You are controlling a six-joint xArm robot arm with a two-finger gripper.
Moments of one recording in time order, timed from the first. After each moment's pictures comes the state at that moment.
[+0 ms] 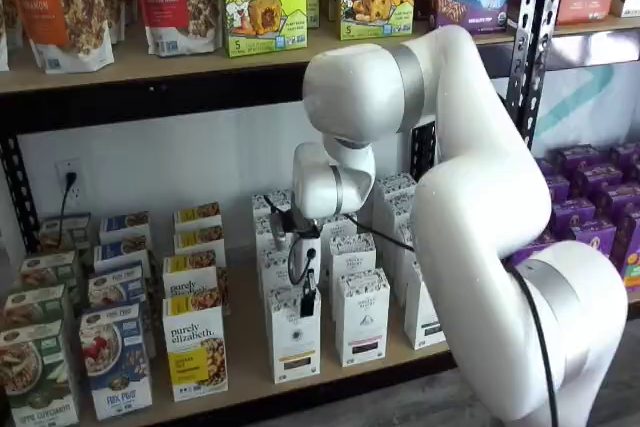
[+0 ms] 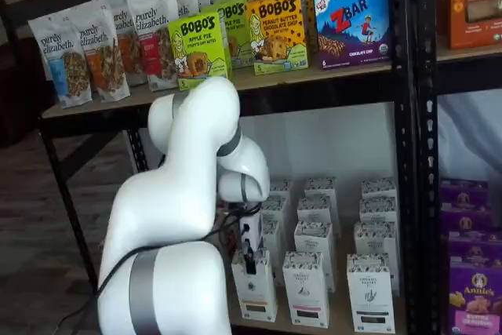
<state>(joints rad) 0.22 1.05 -1.59 0.16 0.54 -1.48</state>
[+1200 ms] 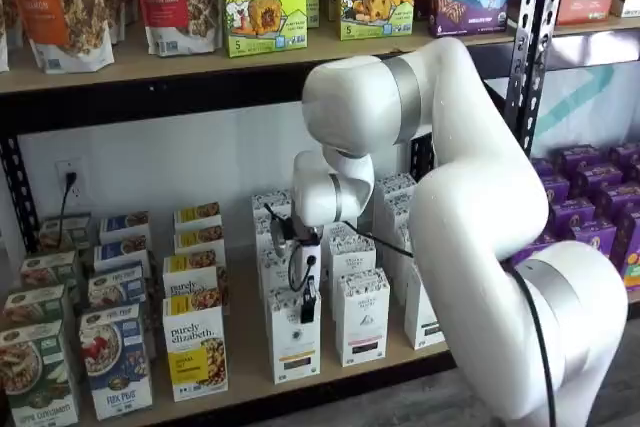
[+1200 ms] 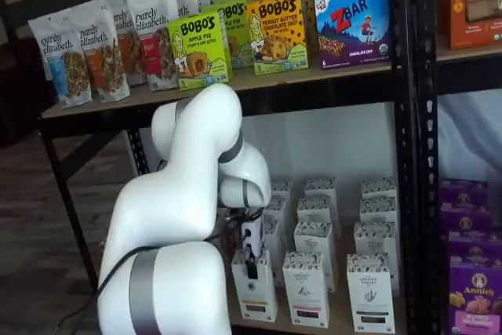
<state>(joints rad) 0.22 1.10 -1.64 0.16 0.54 -1.48</state>
